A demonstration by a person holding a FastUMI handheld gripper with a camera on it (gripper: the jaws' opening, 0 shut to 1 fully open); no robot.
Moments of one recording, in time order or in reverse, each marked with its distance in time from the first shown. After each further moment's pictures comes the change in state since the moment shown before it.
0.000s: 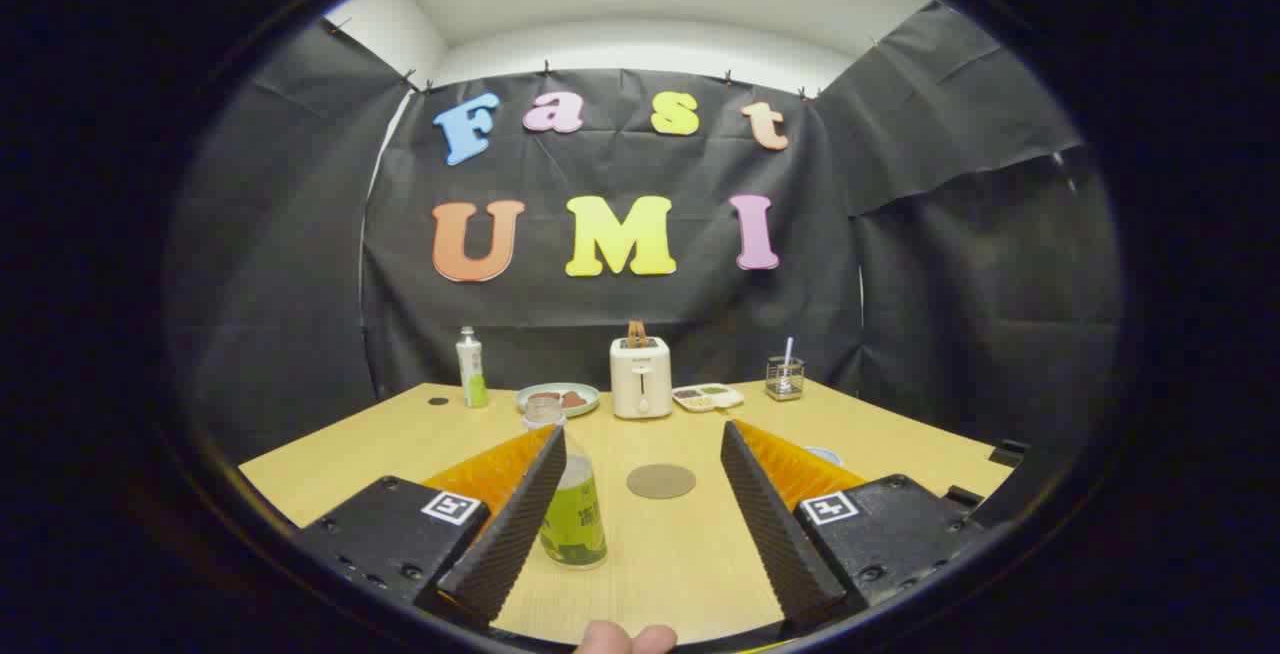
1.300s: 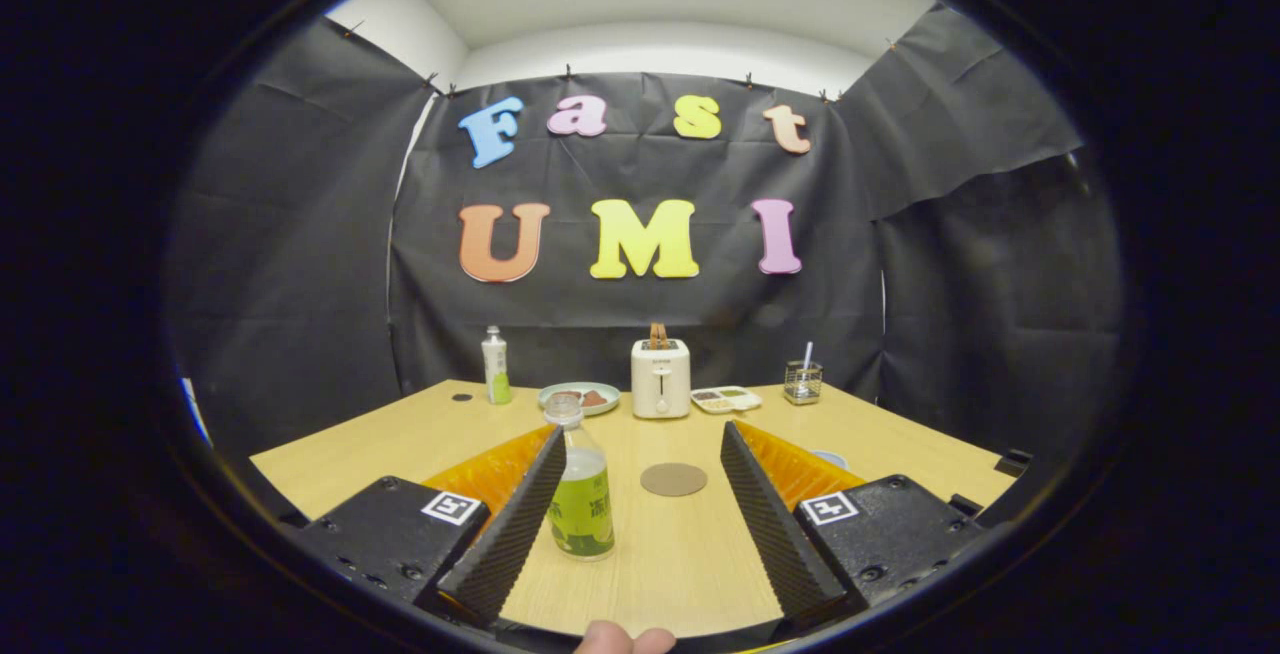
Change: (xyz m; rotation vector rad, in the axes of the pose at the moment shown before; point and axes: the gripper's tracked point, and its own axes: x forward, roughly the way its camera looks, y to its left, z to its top) arm -0.016 -0.006 0.000 -0.028 0.002 0.063
